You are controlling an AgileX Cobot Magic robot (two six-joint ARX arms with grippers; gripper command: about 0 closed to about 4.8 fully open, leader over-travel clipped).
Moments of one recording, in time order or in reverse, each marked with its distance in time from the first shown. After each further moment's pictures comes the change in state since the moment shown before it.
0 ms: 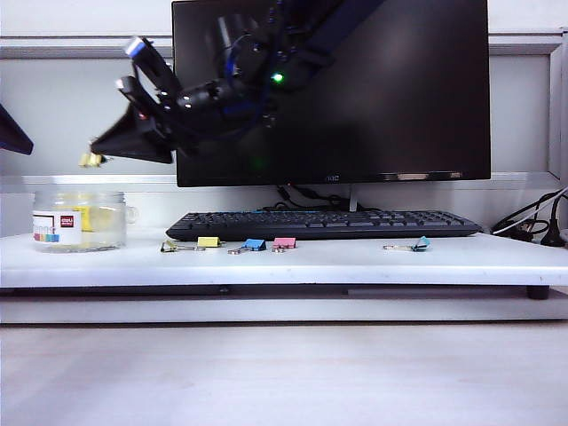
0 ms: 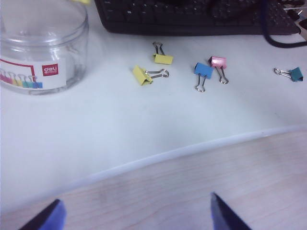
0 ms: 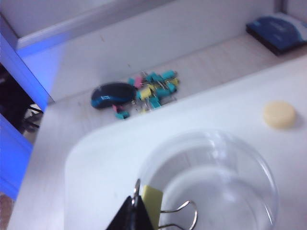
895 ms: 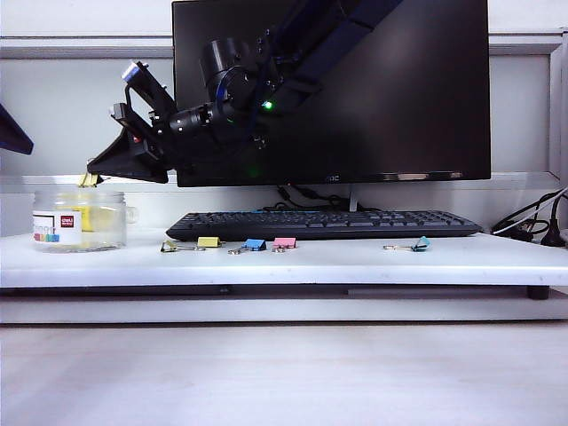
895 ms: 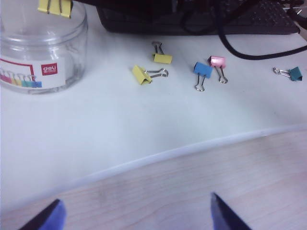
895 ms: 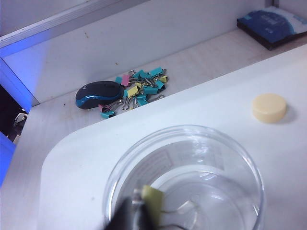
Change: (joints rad) left arm 0.000 0.000 0.001 -0.003 0.002 0.000; right arm 0.001 0.082 0.054 0.038 0.025 0.022
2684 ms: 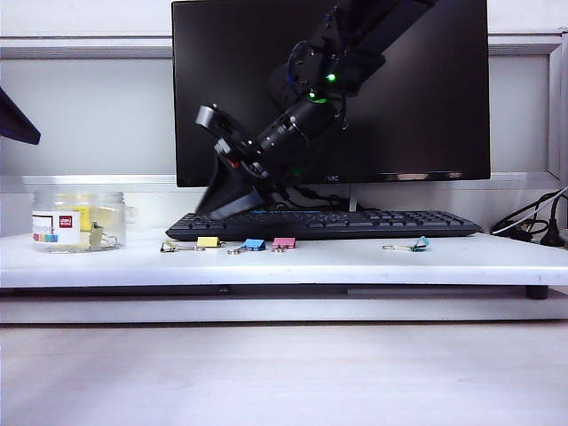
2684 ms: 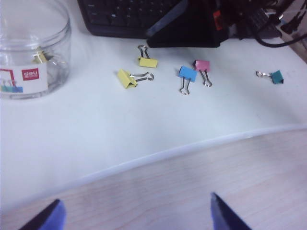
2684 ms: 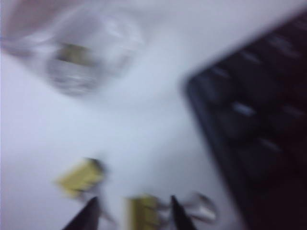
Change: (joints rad) left arm 0.000 0.000 0.000 0.019 0.047 -0.024; right arm -0.160 -0.087 0.000 -0.615 0.130 -0.376
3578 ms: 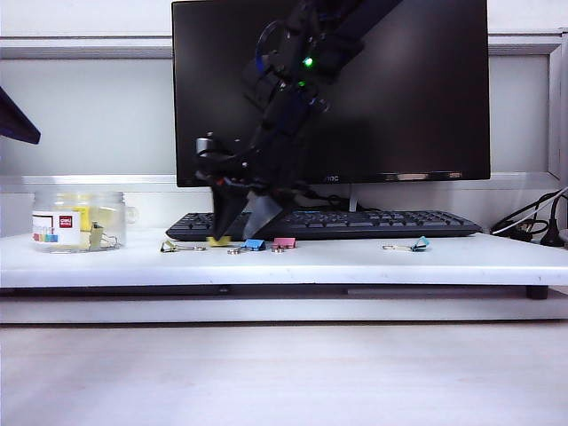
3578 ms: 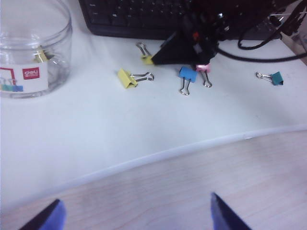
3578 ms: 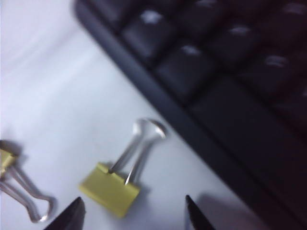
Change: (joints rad) left arm 0.000 0.000 0.000 0.000 -0.001 -0.004; right arm 0.071 -0.024 0.000 -0.121 0.424 0.213
